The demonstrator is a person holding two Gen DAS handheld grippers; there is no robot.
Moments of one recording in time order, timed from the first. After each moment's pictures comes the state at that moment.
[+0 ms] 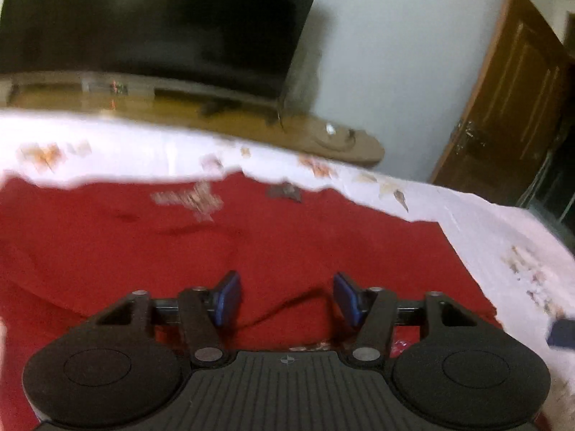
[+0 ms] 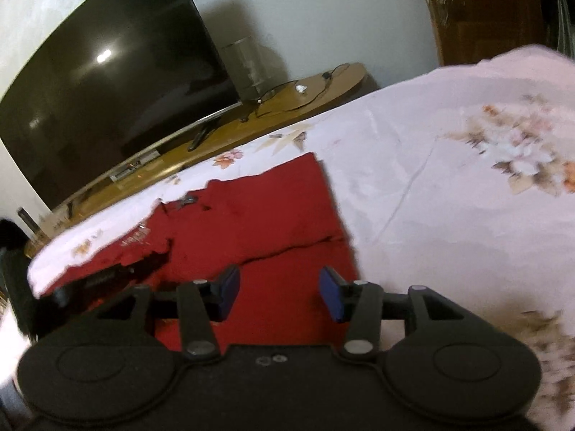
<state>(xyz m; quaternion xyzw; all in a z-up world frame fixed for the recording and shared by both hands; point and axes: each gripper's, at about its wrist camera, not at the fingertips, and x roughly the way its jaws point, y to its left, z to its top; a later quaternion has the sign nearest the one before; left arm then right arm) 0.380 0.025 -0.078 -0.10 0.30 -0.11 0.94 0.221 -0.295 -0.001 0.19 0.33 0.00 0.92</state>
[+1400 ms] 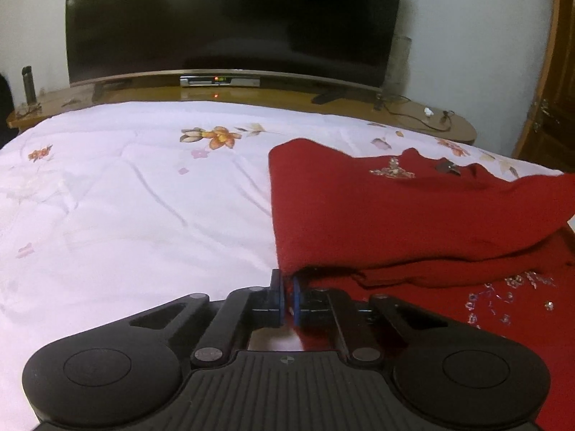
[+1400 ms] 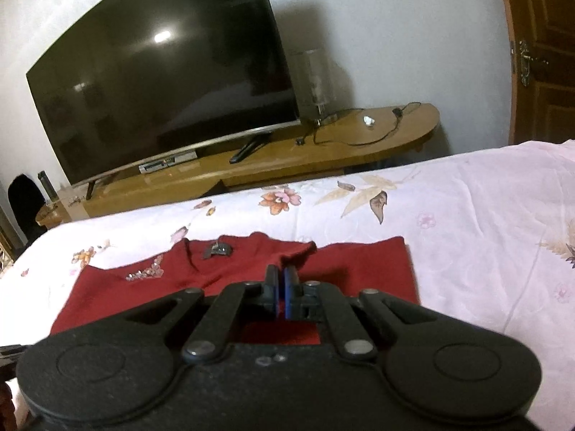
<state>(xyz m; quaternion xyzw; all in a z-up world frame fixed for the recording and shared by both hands) 0.359 0.154 -0.094 -0.04 0.34 0.00 0.94 0.330 -0.259 0.011 0.09 0.30 0.08 0.95</state>
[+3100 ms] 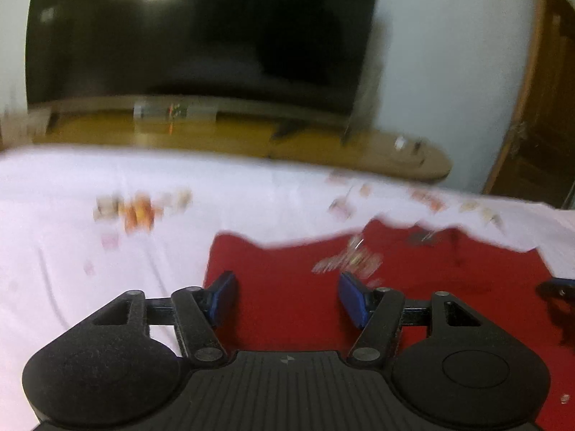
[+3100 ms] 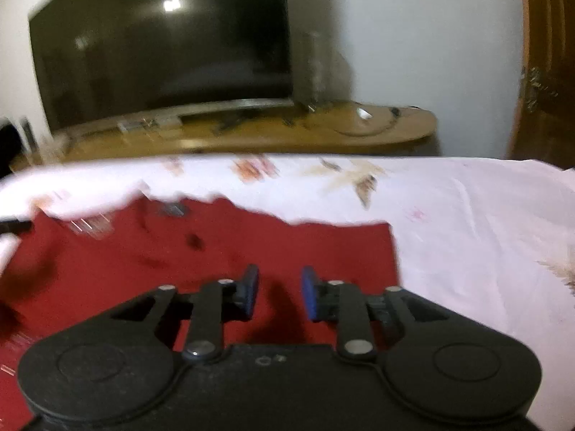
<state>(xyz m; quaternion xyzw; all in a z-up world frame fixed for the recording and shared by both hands) 0.451 0.127 -0.087 -0.07 0.33 -0.04 0.94 0.365 -0.254 -0.047 -0.02 0.32 0.05 0.94</state>
